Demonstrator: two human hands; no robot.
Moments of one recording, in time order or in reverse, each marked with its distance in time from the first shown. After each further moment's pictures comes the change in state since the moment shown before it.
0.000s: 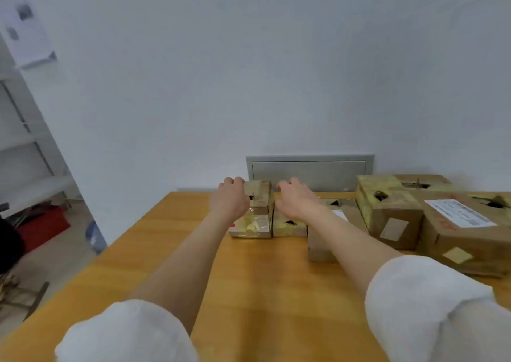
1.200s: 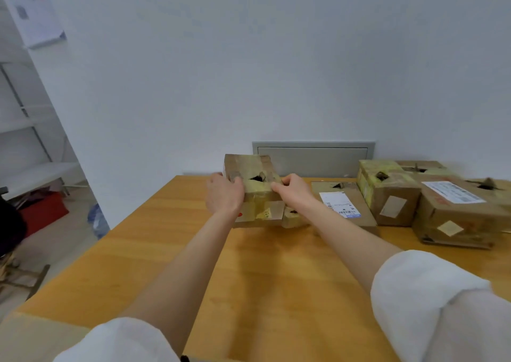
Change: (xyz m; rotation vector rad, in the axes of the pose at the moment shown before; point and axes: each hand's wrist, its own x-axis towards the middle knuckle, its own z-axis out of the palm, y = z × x) left_hand -0.058 -0.025 0.002 -0.633 0.245 -0.430; right_hand -0.055 -0.031 0.016 0.699 0.011 0.199
